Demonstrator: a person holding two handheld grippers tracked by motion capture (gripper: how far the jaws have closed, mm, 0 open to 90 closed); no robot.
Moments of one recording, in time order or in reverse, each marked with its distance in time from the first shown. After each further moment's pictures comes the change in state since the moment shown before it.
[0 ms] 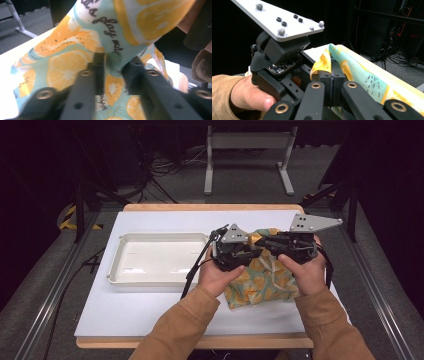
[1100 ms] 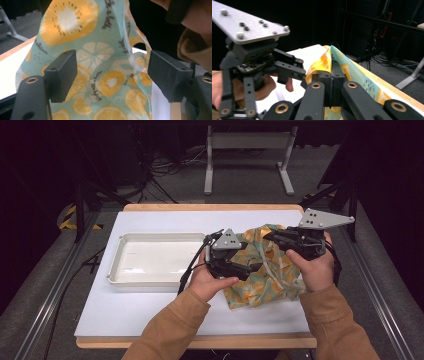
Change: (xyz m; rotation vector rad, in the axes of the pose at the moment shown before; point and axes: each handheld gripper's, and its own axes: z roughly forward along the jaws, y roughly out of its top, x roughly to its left) left arm -0.001 -0.009 -0.014 -0.011 -0.058 0.026; right arm -0.007 0.006 -0.015 0.000 -0.097 -0.028
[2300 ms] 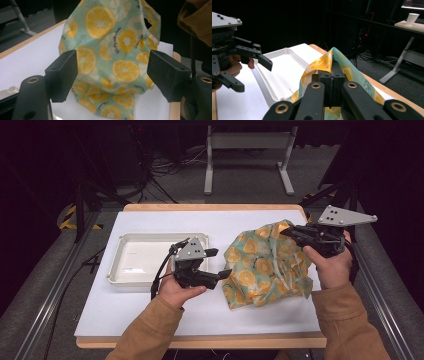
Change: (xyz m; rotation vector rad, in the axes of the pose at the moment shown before) left arm 0.008 -0.036 -0.066 0.008 0.049 0.011; right arm -0.019 -0.003 -0.029 0.001 -0.089 0.014
